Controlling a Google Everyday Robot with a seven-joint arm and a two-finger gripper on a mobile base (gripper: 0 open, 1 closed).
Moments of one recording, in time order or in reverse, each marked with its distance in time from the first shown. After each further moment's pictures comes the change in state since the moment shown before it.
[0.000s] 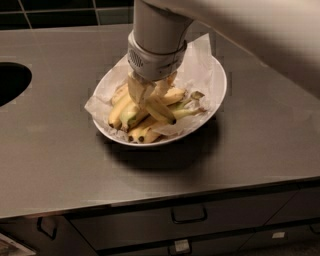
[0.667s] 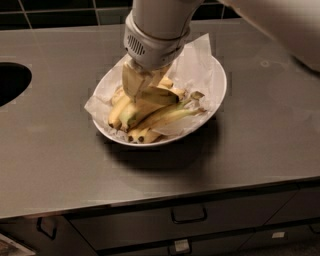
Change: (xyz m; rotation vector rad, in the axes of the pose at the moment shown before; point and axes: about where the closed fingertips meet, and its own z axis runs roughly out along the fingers) arm -0.006 0.010 -0.034 -0.036 -0.072 -0.114
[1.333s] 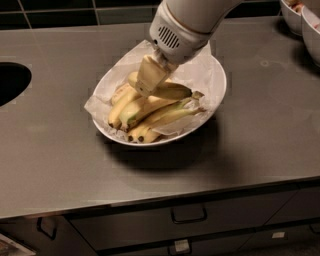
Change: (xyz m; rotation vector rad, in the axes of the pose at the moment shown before) arm 0.010 -0.009 -0.018 -0.137 -0.113 -0.141
